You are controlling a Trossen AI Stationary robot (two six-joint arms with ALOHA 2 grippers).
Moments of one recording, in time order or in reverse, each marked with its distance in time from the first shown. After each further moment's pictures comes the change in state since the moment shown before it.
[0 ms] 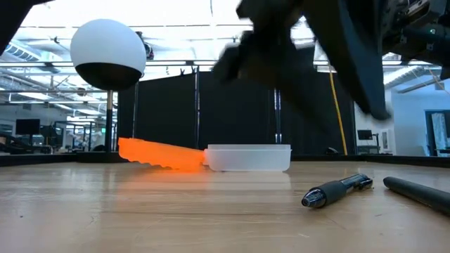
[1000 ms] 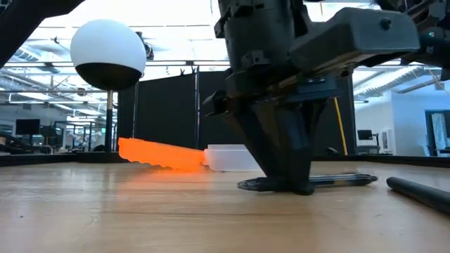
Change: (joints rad) left arm 0.075 0.100 -0.009 -0.201 0.024 0.075; right arm 0.000 0.004 0.000 -0.038 0.000 0.011
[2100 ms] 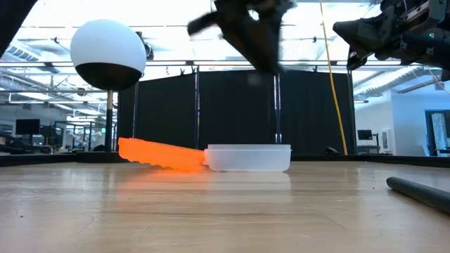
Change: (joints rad) left arm -0.007 -0.231 -0.009 -0.083 -0.510 -0.232; right arm 0.000 0.000 0.000 -0.015 0.000 0.000
